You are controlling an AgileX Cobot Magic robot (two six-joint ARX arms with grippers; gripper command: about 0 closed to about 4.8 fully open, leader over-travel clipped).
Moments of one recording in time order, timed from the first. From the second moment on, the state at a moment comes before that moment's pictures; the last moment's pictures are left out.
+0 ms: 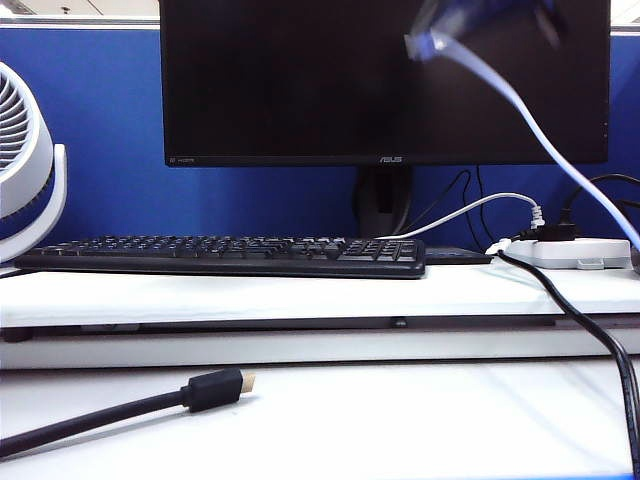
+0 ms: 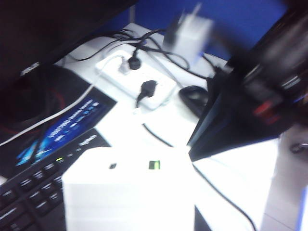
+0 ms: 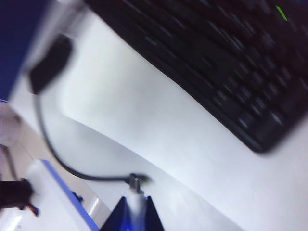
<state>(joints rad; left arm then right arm) -0.57 1.40 1.53 -0.59 0.47 0.16 0.35 1.43 1.50 -0.94 -0.59 0.11</state>
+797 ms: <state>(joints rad) -0.57 1.40 1.53 -0.43 0.85 0.16 0.35 1.24 1.50 -0.67 -0.86 0.10</state>
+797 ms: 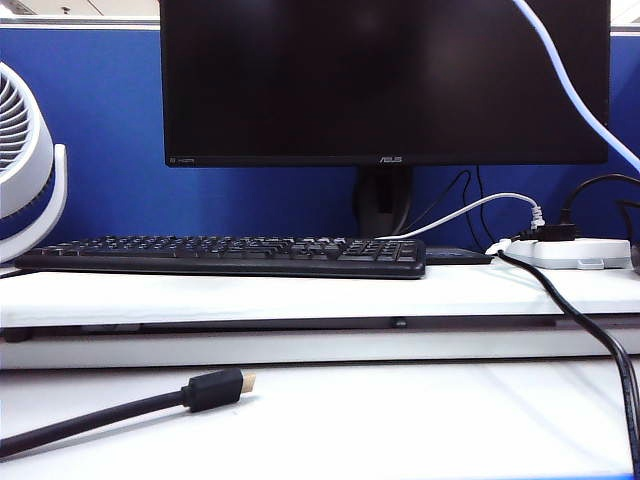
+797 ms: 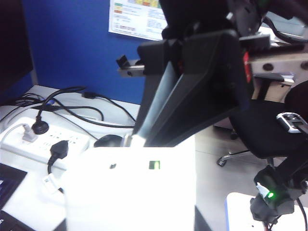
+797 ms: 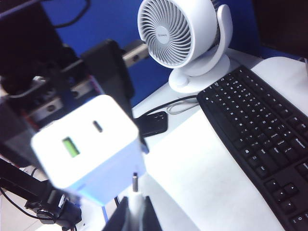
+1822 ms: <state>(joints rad) -0.57 1.40 1.53 -0.47 1.11 -0.04 0.35 1.16 1.50 -0.71 -0.65 -0.23</state>
